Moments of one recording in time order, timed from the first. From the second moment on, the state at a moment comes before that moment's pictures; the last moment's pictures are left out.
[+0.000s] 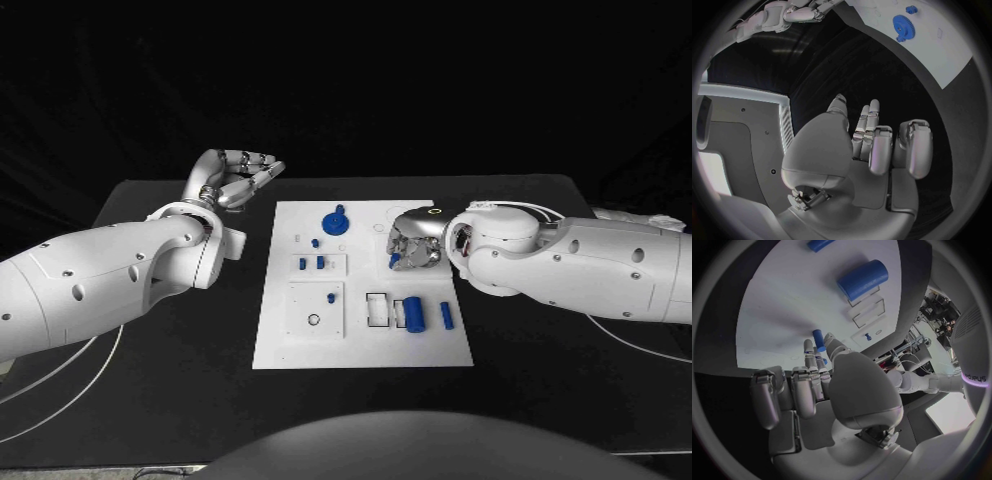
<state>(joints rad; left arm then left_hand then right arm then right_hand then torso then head) 1.25 -0.72 -0.22 1.33 -0.36 -0.70 0.42 1.34 -0.02 -0.08 0.29 0.21 0.96 0.16 0.07 0.08 1.13 0.11 0.07 0.07 1.46 0.03 1.53 1.31 0.02 1.47 0.14 1.51 1.31 1.23 -0.82 -0.21 1.57 -1.57 -0.09 -0.27 1.40 0.00 0.18 0.09 0.05 0.96 0.13 0.08 0.09 1.10 0.09 0.09 0.06 1.46 0.04 1.57 1.31 0.01 1.47 0.15 1.57 1.31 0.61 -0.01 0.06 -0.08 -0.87</state>
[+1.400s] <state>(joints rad) 1.25 -0.72 -0.22 1.34 -0.36 -0.69 0.42 1.34 -0.02 -0.08 0.29 0.21 0.96 0.16 0.07 0.08 1.13 0.11 0.07 0.07 1.46 0.03 1.53 1.31 0.02 1.47 0.14 1.51 1.31 1.24 -0.84 -0.21 1.61 -1.55 -0.15 -0.27 1.44 0.03 0.26 0.09 0.06 1.08 0.12 0.11 0.09 1.22 0.07 0.08 0.06 1.46 0.00 1.57 1.31 0.01 1.47 0.11 1.57 1.31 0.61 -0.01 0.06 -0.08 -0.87</state>
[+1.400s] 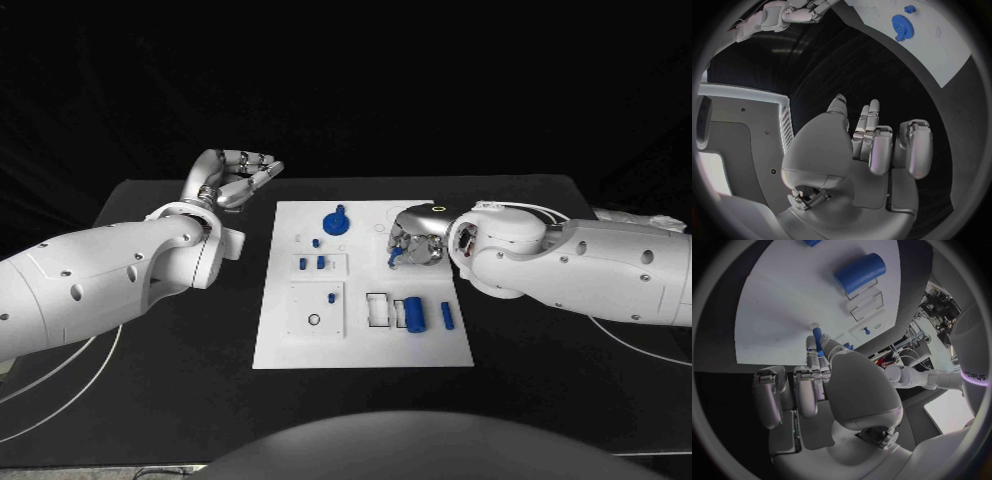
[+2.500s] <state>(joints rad) 1.25 -0.69 -0.22 1.30 -0.36 -0.69 0.42 1.35 -0.01 -0.08 0.29 0.21 0.96 0.16 0.07 0.08 1.13 0.11 0.07 0.07 1.46 0.03 1.53 1.31 0.02 1.47 0.14 1.51 1.31 1.32 -0.68 -0.20 1.72 -1.49 -0.14 -0.20 1.45 0.03 0.27 0.09 0.06 1.08 0.12 0.11 0.09 1.23 0.07 0.07 0.06 1.47 0.01 1.57 1.31 0.01 1.47 0.11 1.57 1.31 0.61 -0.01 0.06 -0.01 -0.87</state>
